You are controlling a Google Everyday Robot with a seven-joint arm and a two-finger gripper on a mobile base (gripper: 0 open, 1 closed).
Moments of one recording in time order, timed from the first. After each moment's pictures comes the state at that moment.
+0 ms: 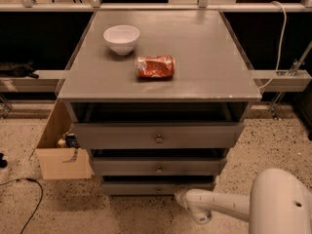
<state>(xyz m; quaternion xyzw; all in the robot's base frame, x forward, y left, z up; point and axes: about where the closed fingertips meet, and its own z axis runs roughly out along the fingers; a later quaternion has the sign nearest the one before) 0.577 -0.126 0.170 -0.30 0.90 0.00 0.33</state>
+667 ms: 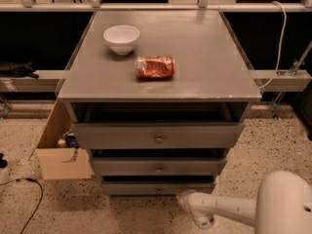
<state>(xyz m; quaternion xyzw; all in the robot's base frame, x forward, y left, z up) 0.563 -0.133 0.177 -0.29 0.90 -0.01 0.33</state>
